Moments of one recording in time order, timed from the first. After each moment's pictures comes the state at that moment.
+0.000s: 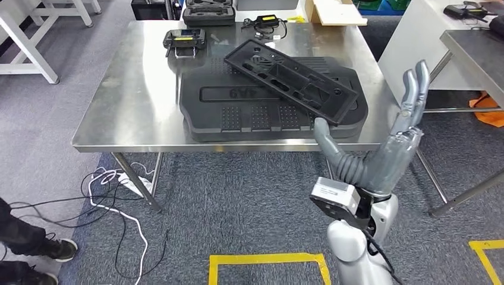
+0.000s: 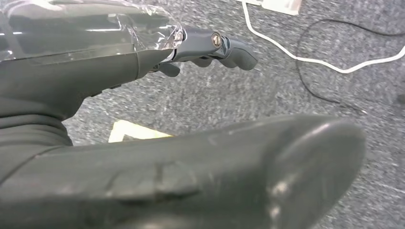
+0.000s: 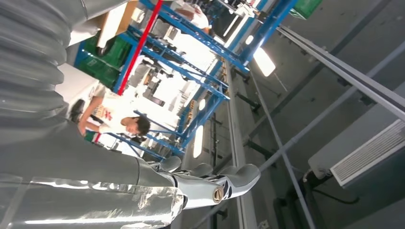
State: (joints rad) left arm -0.19 -0.19 1.46 -0.02 -1.53 0.49 -0.65; right arm -0.11 0.14 -0.01 -2.10 0.81 -0.70 -0.37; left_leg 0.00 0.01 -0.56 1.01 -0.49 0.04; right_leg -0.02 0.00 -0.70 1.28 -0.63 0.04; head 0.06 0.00
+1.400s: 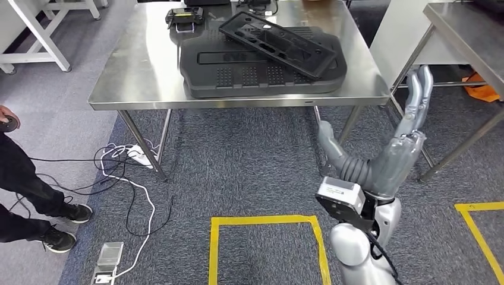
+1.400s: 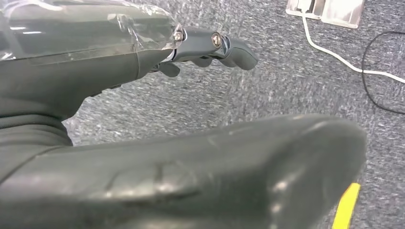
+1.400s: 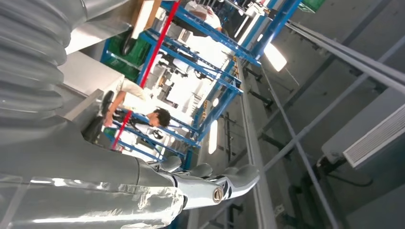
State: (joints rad) left arm -0.19 -0.19 1.46 -0.02 -1.56 0.48 -0.65; right arm -0.09 0.13 -0.01 -2.11 0.80 -0.70 -0.34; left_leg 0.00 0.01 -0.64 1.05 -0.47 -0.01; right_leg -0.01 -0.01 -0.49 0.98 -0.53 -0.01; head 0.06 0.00
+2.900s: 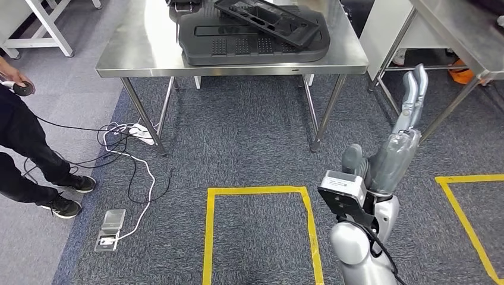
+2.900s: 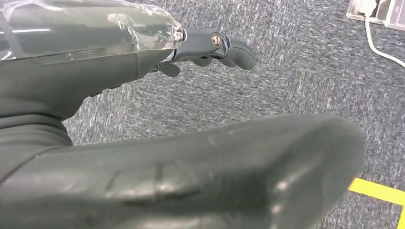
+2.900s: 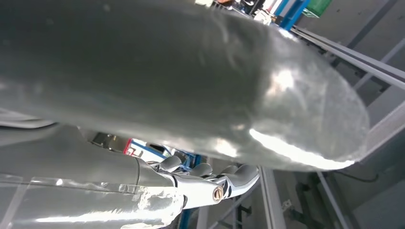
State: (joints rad) left arm -0.20 -0.19 1.46 -0.02 -1.57 0.48 -0.65; right arm -0.08 0.10 -0.01 -2.11 0.78 -0.70 -0.29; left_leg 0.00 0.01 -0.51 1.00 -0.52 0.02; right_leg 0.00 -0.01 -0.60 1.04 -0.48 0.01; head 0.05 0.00
